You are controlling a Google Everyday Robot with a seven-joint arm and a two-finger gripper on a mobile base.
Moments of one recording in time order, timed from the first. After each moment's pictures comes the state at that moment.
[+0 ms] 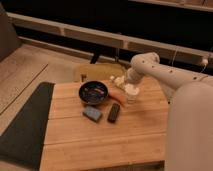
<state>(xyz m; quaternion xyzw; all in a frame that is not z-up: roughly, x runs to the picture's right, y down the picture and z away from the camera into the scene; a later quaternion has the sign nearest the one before) 0.135 -0.011 0.887 -0.22 0.08 0.73 0.64</state>
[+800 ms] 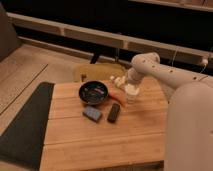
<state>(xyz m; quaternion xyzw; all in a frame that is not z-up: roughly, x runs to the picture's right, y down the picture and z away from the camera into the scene) 0.139 -0.007 0.883 -0.22 0.09 0.72 0.65</state>
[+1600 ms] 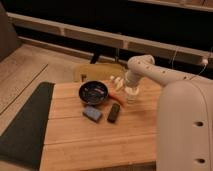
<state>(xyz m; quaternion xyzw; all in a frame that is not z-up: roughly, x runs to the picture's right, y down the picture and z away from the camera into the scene) 0.134 0.019 0.915 -0.25 0.13 0.70 0.65</state>
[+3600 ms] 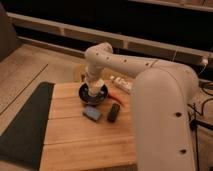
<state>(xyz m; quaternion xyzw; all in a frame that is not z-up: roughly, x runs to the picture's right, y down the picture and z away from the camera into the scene) -0.093 -0.015 0.865 -0.30 0.04 0.44 0.85</state>
